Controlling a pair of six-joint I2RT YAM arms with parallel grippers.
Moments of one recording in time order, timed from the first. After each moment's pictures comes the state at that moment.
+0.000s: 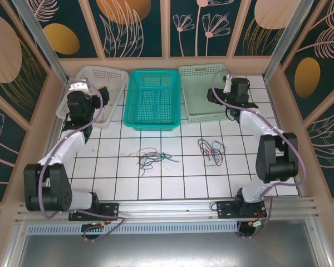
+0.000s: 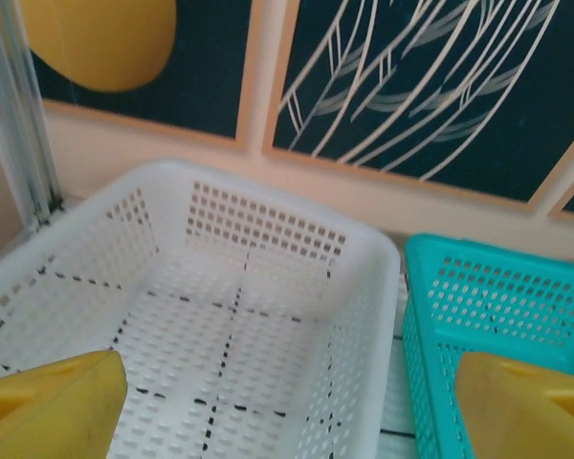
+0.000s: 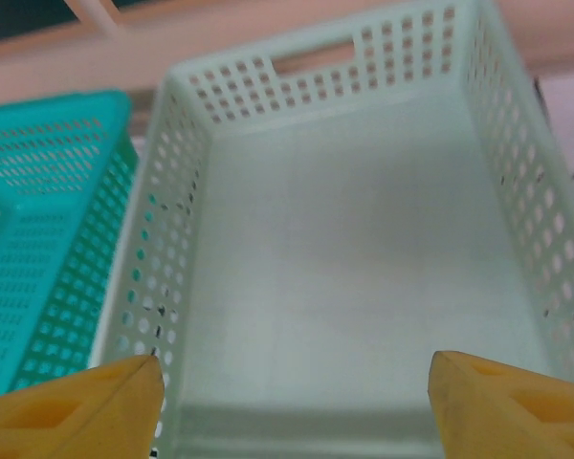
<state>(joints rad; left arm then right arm) -0.01 1.40 0.88 0.26 -0.01 -0.24 0.12 1.67 1.16 -0.08 -0.18 0.21</state>
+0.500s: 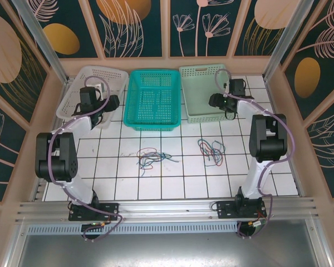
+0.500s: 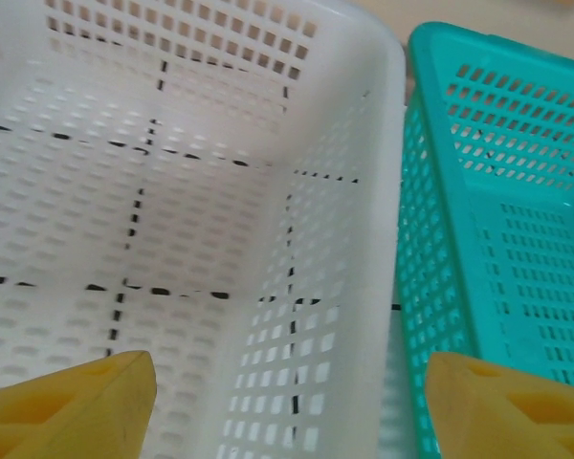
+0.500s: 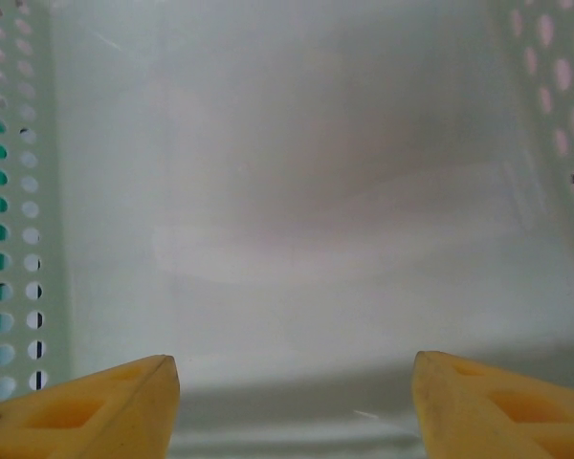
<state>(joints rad) -0.01 1.71 1.04 0.10 0.20 -0.26 0.05 1.93 1.33 -0.27 -0.22 0.31</state>
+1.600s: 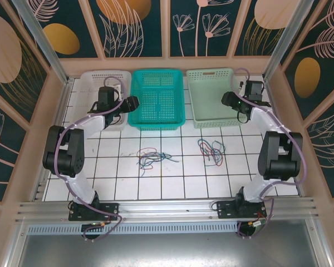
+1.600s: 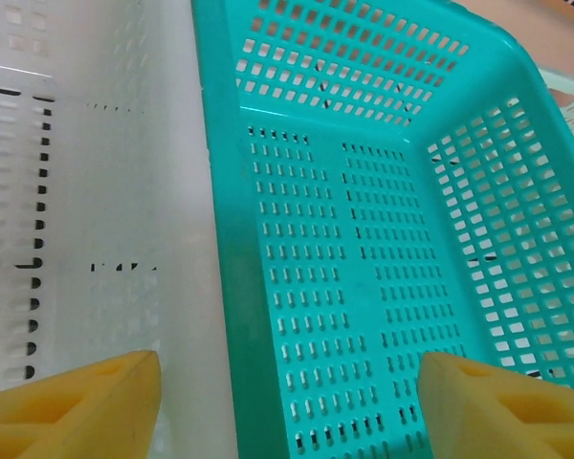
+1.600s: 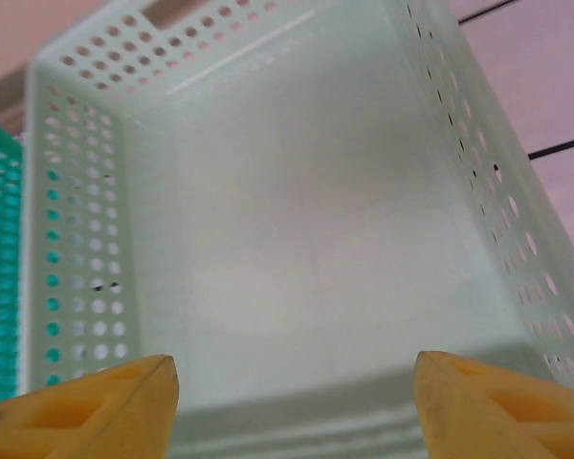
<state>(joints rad) -0.18 1.78 1.07 0.14 0.30 -0.41 -0.03 1.64 1.16 -0.27 -0.23 0.33</state>
